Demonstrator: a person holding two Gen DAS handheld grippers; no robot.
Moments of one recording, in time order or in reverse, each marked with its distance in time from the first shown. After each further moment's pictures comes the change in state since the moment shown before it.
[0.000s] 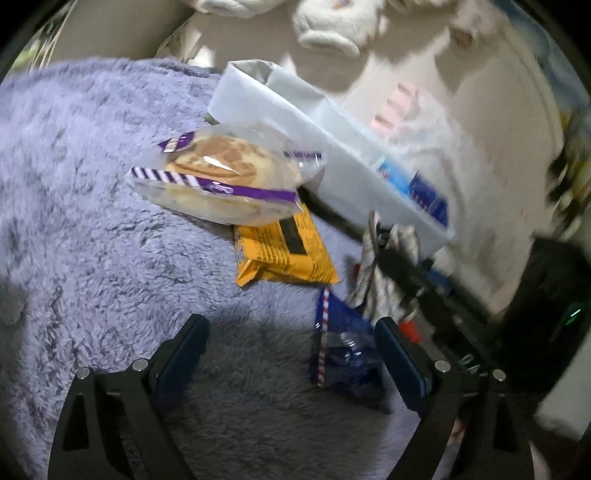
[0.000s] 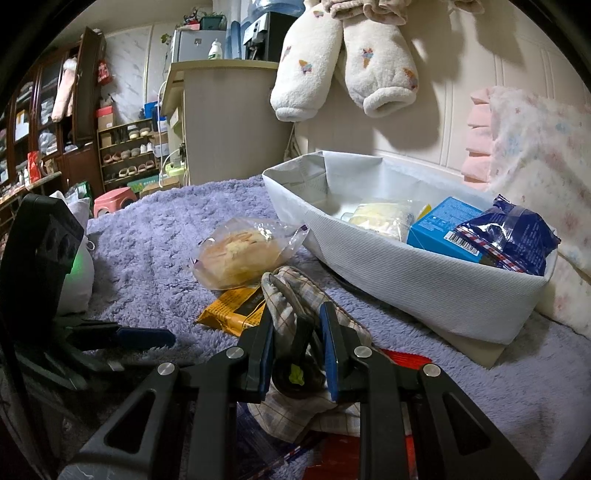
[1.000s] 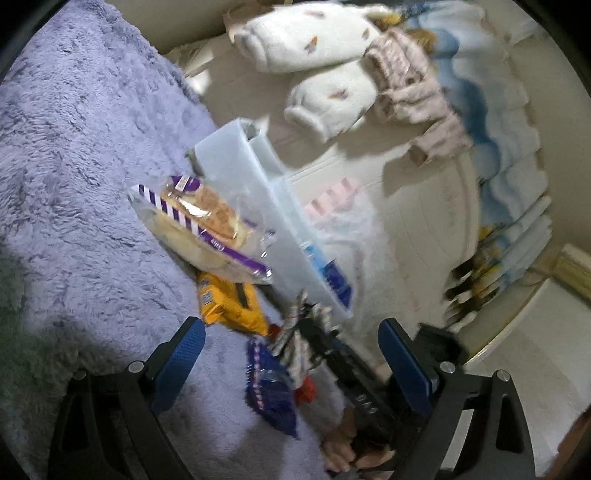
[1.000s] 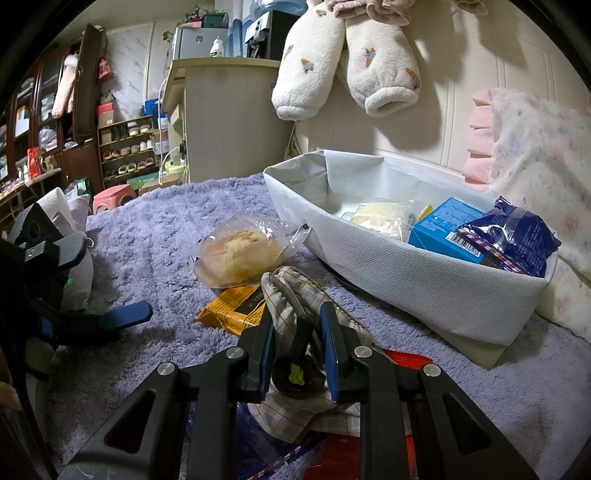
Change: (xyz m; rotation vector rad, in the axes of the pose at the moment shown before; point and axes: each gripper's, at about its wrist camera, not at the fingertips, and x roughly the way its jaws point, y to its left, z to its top) left arm -0.030 0.047 -0.006 -0.213 -0.194 -0.407; right arm 0.000 0.001 0.000 -0.015 0.005 -0.008
